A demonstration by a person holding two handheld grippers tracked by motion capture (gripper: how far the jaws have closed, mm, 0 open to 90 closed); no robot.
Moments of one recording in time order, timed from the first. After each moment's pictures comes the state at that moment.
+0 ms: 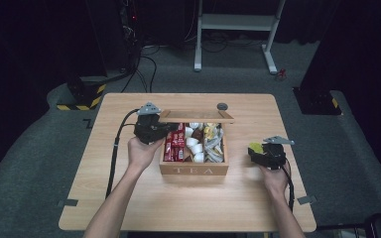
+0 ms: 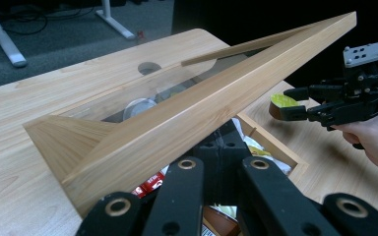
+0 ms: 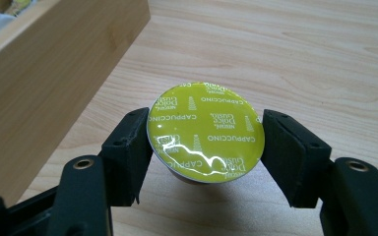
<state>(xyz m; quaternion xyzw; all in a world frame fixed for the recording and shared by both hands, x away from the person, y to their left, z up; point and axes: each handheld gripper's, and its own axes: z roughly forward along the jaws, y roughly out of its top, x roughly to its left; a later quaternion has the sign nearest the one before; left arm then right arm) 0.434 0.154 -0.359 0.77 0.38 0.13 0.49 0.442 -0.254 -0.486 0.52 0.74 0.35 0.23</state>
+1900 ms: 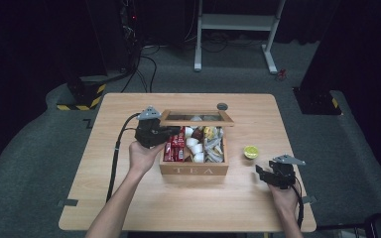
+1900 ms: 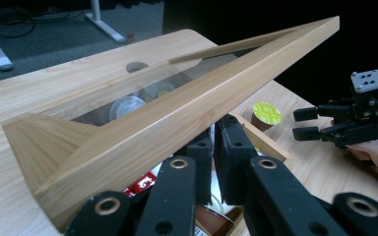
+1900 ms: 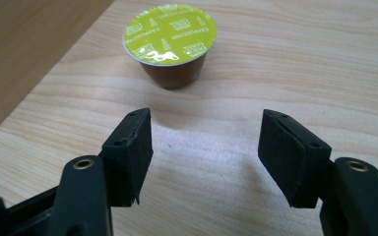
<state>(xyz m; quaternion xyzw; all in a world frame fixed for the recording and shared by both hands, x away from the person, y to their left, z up) 0.426 0.152 -0.368 0.77 0.37 0.12 0.50 0.393 -0.283 -0.514 0.52 0.75 0.35 0.21</state>
